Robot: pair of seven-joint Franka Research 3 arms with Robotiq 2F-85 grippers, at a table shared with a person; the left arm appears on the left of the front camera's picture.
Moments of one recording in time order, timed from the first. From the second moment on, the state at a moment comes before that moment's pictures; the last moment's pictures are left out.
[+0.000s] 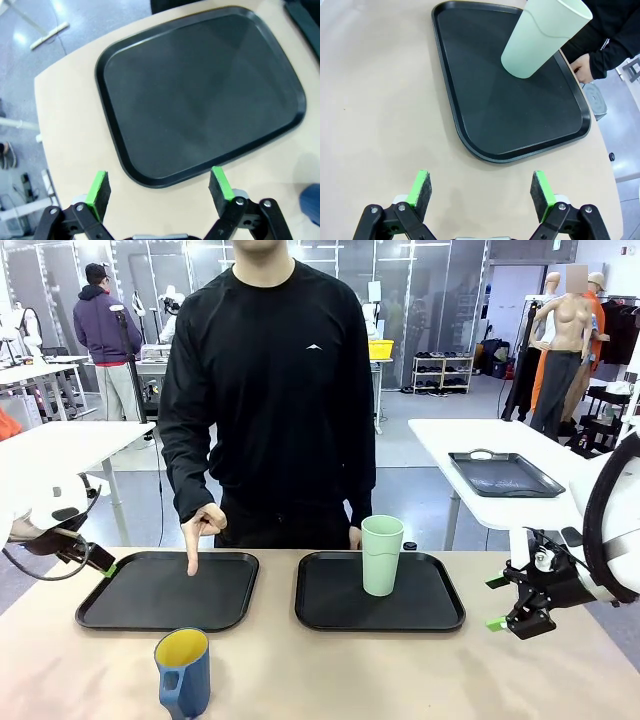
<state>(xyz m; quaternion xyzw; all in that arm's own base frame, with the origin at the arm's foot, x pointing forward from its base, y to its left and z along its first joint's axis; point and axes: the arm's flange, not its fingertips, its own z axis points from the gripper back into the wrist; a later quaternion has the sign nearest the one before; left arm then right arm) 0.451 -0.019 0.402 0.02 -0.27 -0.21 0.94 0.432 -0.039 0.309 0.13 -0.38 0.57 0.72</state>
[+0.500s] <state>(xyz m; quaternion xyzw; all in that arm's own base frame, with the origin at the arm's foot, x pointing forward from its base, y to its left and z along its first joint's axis) 0.446 0.035 0.383 -0.01 -0.28 -0.38 0.88 0.432 -0.040 0.309 0.13 -0.38 0.57 0.72</state>
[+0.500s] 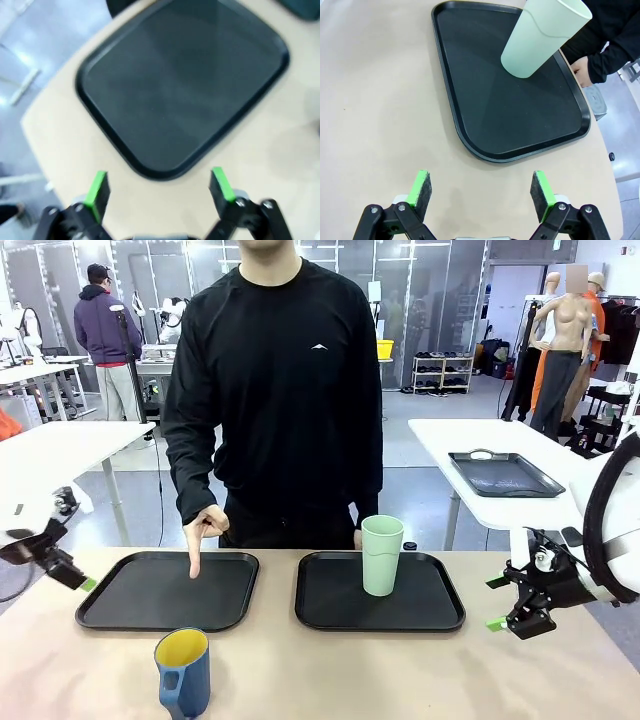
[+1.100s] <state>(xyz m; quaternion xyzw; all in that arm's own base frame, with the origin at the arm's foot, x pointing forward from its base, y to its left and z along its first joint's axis) 0.441 0.054 0.369 -0.04 -0.28 -0.42 0.86 0.432 -0.040 0.309 0.13 -0.38 0.57 0.72</state>
